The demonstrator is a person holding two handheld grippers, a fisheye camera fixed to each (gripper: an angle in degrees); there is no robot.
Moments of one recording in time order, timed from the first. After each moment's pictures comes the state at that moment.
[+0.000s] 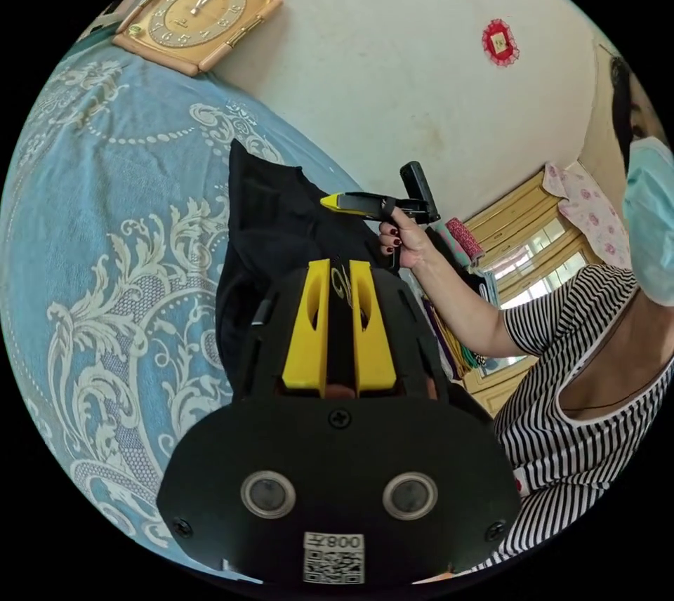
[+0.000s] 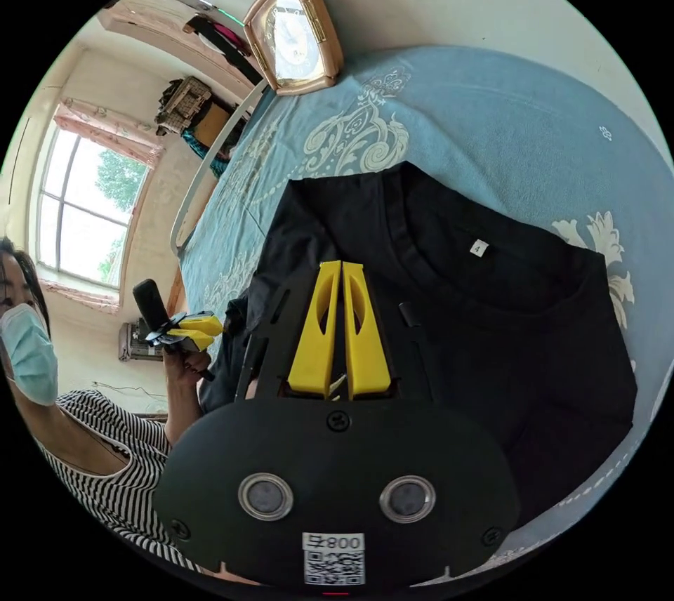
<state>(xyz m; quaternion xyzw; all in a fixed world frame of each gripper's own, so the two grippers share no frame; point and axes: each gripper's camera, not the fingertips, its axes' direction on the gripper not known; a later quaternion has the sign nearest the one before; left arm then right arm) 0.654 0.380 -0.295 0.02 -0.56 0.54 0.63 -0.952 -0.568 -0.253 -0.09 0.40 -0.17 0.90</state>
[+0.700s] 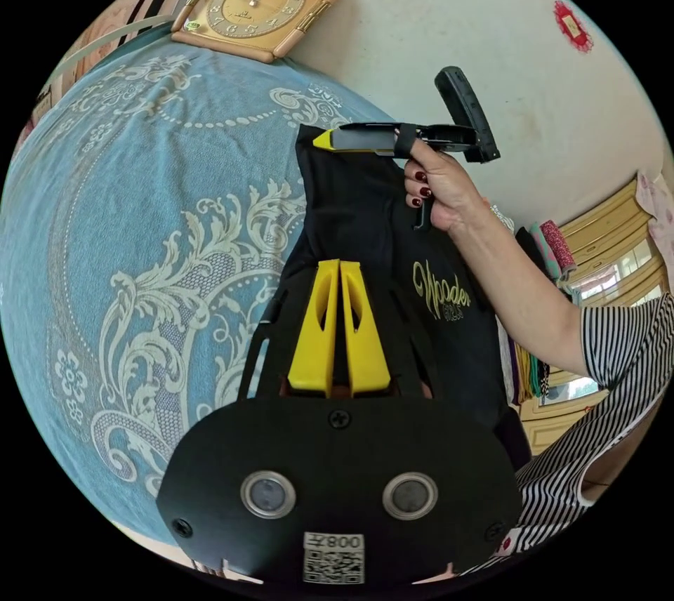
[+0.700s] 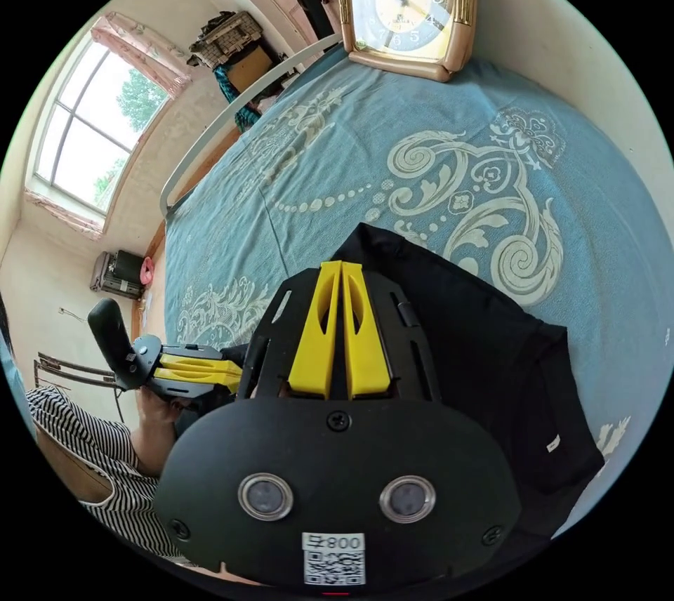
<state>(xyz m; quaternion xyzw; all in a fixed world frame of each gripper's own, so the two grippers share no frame) 0.661 0.343 -0.236 0.12 -0.69 0.46 0.55 -0.928 -0.606 -0.071 -0.17 0.42 -0.27 0.85</state>
